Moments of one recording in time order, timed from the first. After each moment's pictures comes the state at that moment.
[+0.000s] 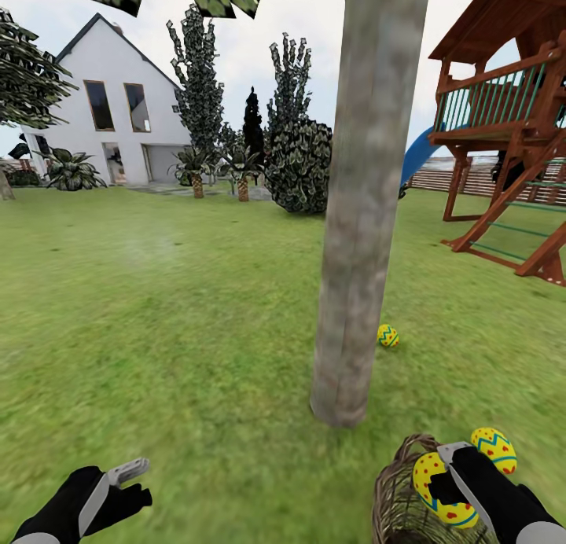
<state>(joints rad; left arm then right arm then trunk) -0.49 0.19 0.26 -0.49 0.10 0.71 -0.06 -0.50 -0.29 0.20 -0.61 -0.07 0.73 0.04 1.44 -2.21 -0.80</state>
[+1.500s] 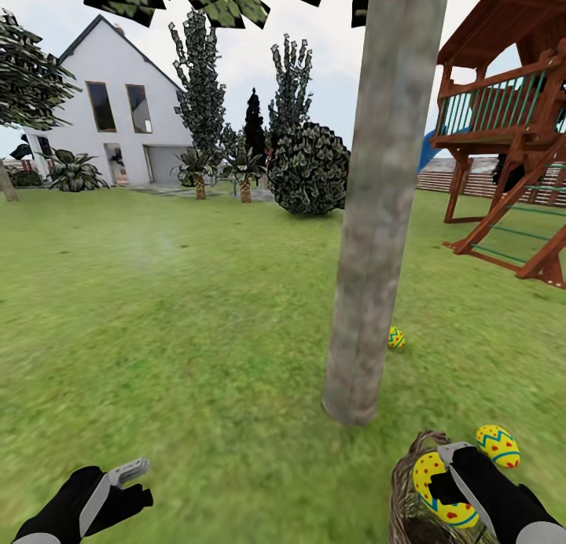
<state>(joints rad) -0.49 0.19 0.26 -0.49 0.10 0.71 -0.06 -0.50 -0.29 0.19 -0.61 -0.06 0.73 0.04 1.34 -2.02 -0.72</state>
